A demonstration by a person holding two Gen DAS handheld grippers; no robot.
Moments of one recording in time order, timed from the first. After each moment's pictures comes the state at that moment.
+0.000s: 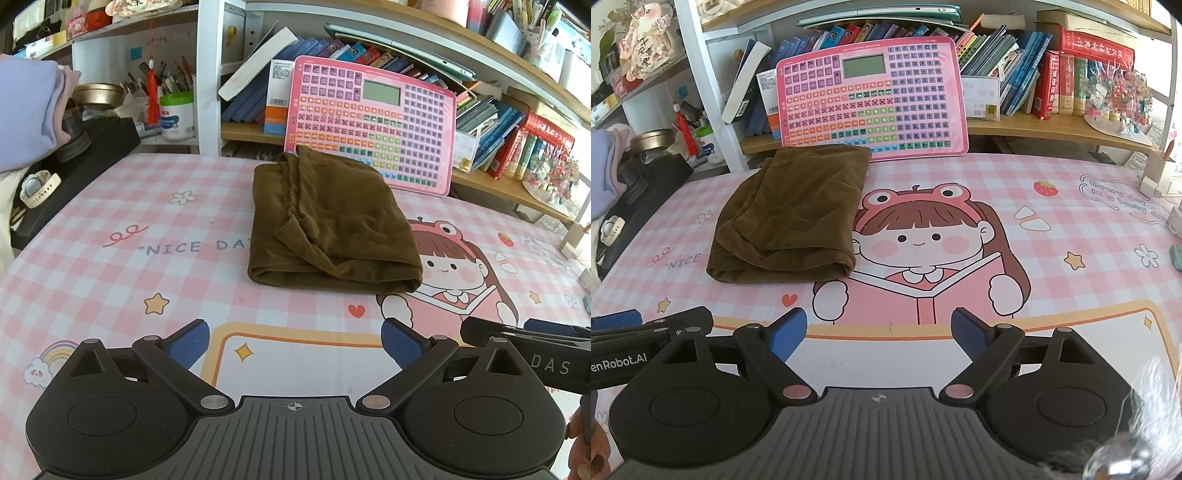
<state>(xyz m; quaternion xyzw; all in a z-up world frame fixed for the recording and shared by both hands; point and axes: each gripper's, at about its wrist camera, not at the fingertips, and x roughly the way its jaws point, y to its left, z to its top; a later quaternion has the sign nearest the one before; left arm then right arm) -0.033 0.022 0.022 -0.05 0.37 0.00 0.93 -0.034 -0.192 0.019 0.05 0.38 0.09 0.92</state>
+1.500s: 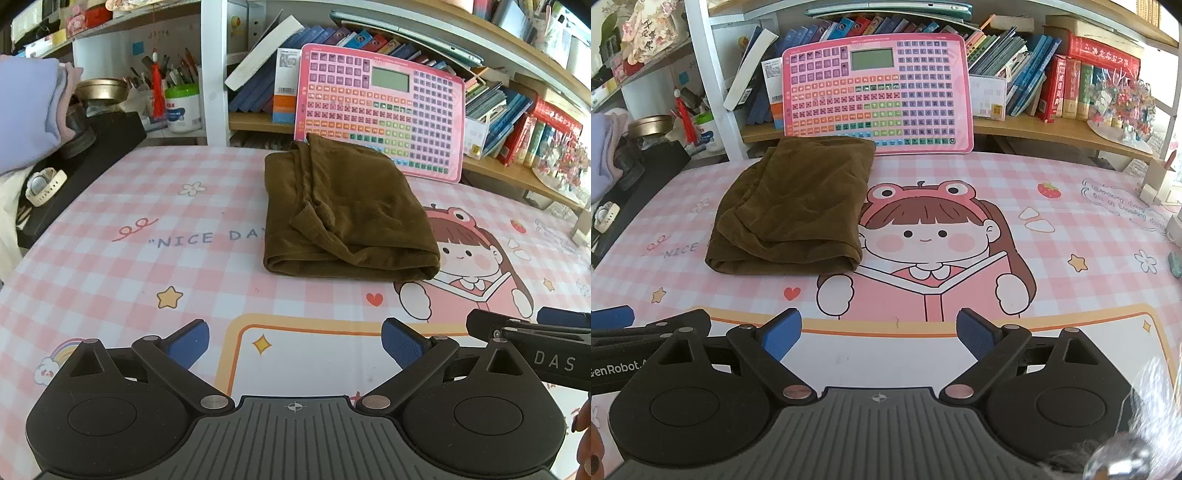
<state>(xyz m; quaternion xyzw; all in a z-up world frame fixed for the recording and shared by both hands) -0.029 0.028 0.016 -0.04 0.39 0.01 0.92 -0.031 -0.176 0.016 0.03 0.39 0.08 0.92</state>
